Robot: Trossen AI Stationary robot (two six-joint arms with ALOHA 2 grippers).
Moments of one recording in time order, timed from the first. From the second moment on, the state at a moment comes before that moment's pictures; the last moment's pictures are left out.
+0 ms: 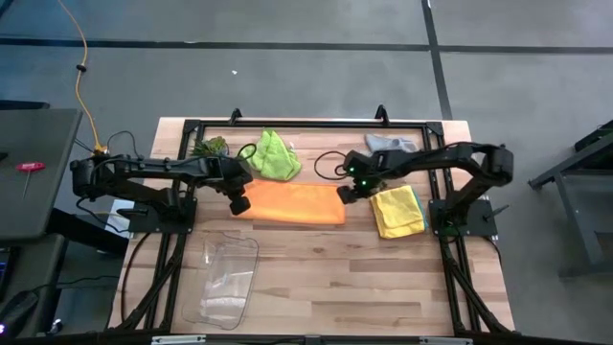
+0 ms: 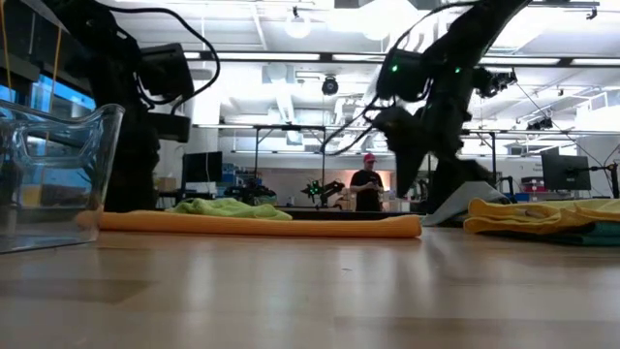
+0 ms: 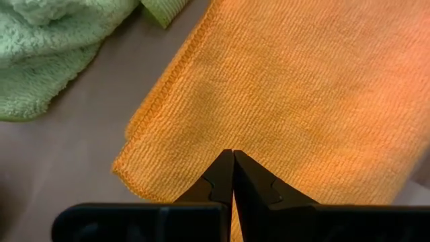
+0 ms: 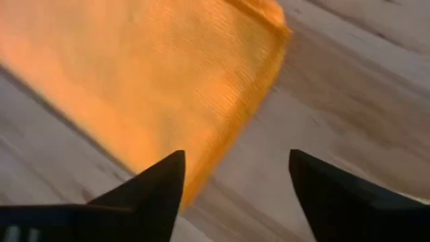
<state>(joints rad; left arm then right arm) 0.46 1.22 0.52 -0.53 -0.05 -0.11 -0.27 1.62 0.90 -0.49 -0.25 0.86</state>
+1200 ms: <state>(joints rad) 0.46 1.22 0.53 -0.46 -0.05 -0.15 -0.13 1.78 0.90 -0.29 0.08 1.30</state>
